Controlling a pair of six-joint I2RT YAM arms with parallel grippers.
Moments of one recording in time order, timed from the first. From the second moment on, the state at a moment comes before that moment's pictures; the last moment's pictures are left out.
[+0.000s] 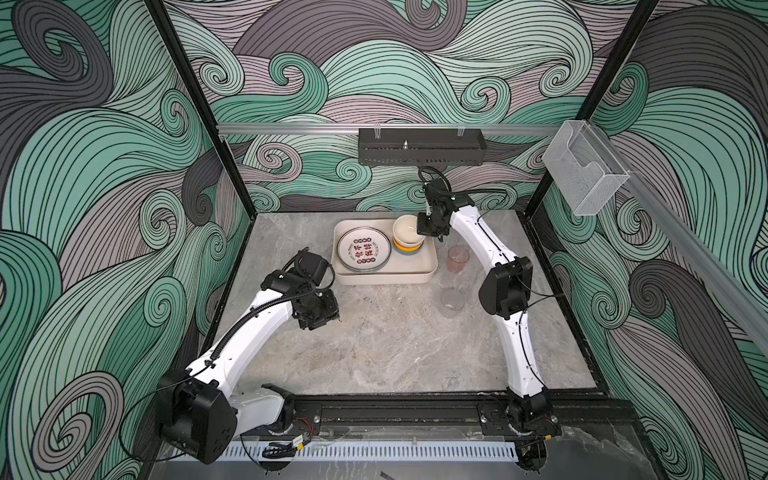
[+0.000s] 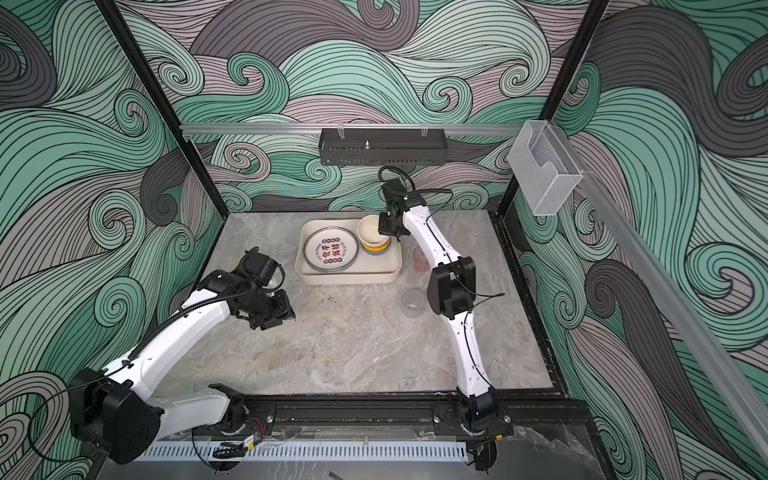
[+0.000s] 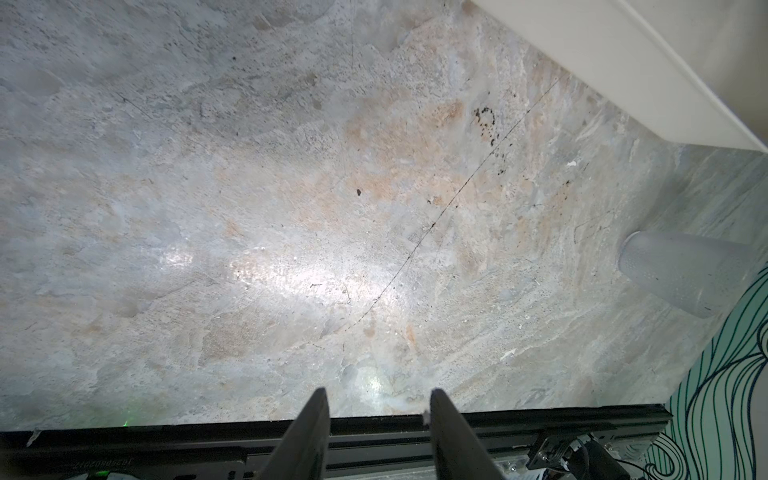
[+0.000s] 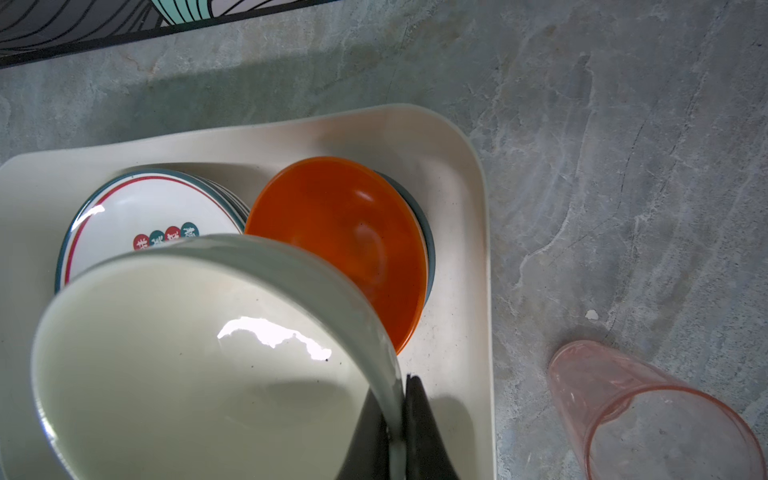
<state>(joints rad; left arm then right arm) -0.35 1.22 1.03 -1.09 0.19 -0.75 0.38 2.40 2.44 -1.12 0.01 0.39</state>
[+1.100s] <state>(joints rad) -0.35 1.22 1.00 -1.09 0.20 -0.76 0.36 2.53 2.56 -1.10 0.04 0.42</state>
